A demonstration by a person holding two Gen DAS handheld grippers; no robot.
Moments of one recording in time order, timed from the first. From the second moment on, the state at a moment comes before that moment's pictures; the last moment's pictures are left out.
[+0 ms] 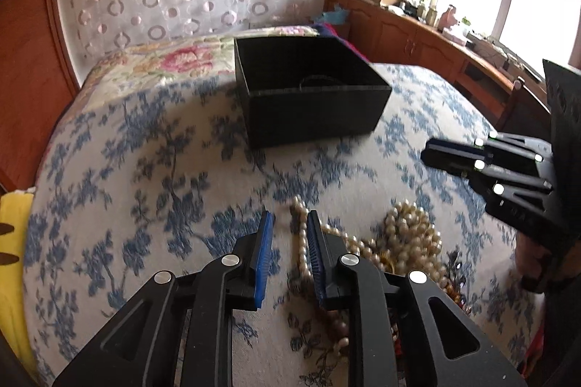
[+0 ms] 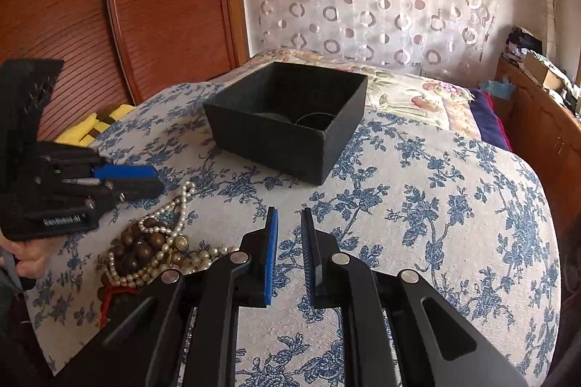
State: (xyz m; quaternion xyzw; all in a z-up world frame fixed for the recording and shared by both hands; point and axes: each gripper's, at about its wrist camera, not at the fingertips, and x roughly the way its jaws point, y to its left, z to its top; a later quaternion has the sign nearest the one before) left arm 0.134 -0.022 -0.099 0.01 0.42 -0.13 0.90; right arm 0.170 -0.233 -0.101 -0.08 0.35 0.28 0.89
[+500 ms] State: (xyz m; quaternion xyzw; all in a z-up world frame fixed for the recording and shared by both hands) left arm 0.148 -0.031 -0.110 0.03 0.44 -0.14 0.88; right arm 0.172 -0.231 -0.105 -0.09 0.35 0.27 0.89
